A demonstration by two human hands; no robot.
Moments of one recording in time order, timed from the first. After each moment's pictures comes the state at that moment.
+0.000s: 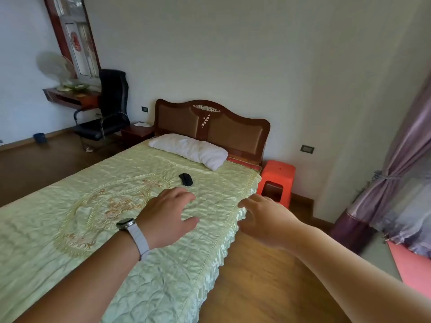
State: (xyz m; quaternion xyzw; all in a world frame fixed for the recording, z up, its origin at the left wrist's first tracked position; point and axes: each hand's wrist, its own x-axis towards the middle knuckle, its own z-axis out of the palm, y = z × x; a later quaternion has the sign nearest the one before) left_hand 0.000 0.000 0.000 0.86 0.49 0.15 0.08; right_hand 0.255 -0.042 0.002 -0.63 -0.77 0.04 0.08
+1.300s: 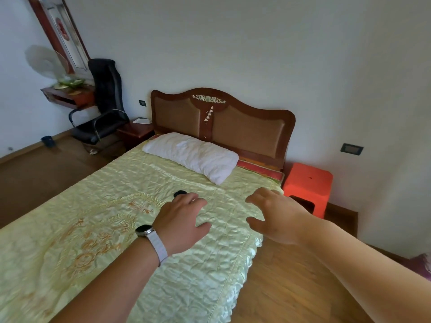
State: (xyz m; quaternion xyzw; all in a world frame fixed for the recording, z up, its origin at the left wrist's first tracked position) left_hand 0.213 0.418 -0.045 0.84 0.53 0.06 0.06; right_hand 0.463 0.397 -0.037 -0.58 -0.81 0.07 0.09
